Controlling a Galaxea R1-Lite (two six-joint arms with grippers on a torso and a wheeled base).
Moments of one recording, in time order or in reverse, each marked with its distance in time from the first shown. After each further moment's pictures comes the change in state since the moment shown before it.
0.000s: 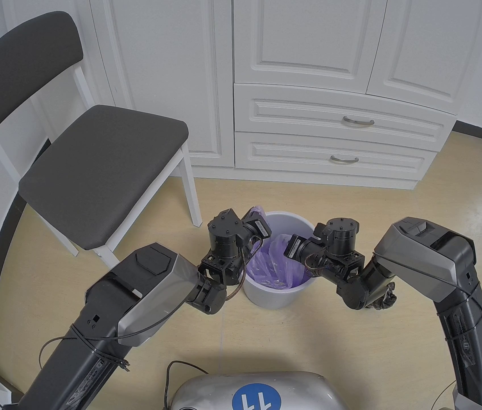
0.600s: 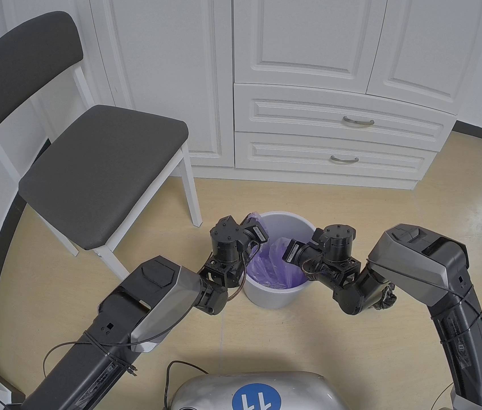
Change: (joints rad) left arm 0.020 0.135 -0.199 0.080 0.014 -0.001; right arm 0.007 0.049 -0.017 -0.041 -0.049 -0.019
